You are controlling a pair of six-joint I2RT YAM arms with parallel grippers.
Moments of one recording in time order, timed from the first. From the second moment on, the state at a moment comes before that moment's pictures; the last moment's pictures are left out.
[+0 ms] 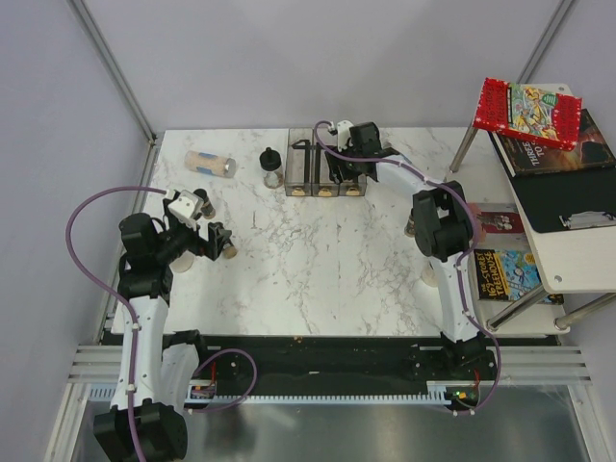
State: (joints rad) left arm 0.21 0.75 0.63 -0.24 0.72 0.33; right arm 0.37 2.34 1.90 -0.29 -0.18 -0.10
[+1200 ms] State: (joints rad) left arm 0.21 0.73 0.63 -0.25 0.74 0.34; right arm 0.40 2.01 1.48 -0.43 -0.27 -0.35
